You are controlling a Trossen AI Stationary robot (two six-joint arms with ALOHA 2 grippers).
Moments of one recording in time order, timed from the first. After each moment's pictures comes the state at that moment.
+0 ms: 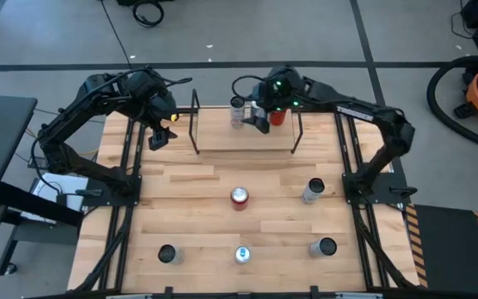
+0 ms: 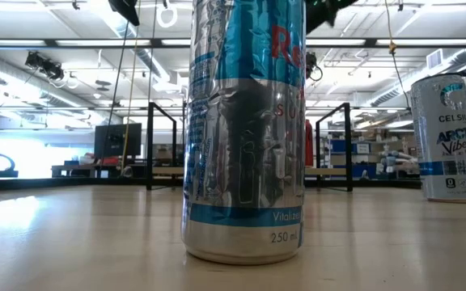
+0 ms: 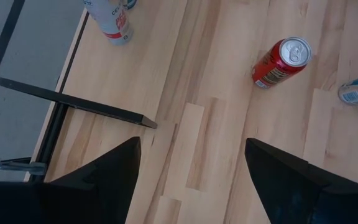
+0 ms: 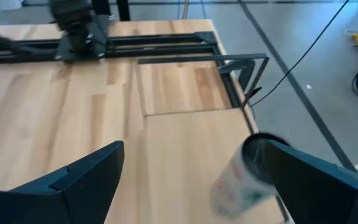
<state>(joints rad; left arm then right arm) 0.46 1.34 1.82 -1.51 0.09 0.19 -0.49 1.61 1.52 -0.48 -0.28 -0.24</state>
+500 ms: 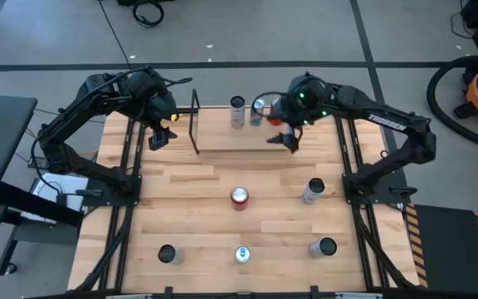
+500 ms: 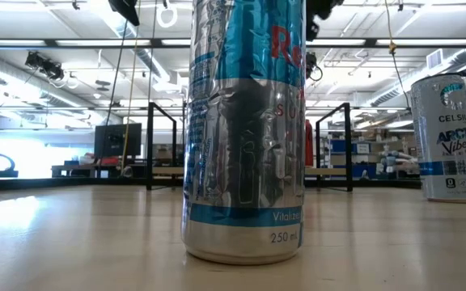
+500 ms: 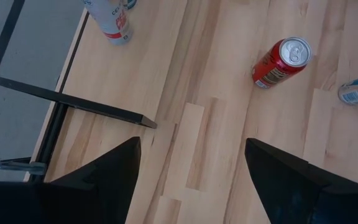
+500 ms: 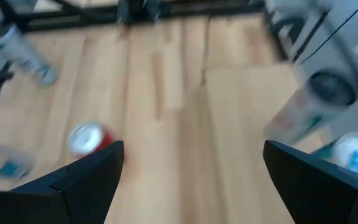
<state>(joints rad) 0.46 1.34 1.82 -1.51 0.09 0.19 -0.36 1.39 1.52 -0.87 -0.28 -0.16</state>
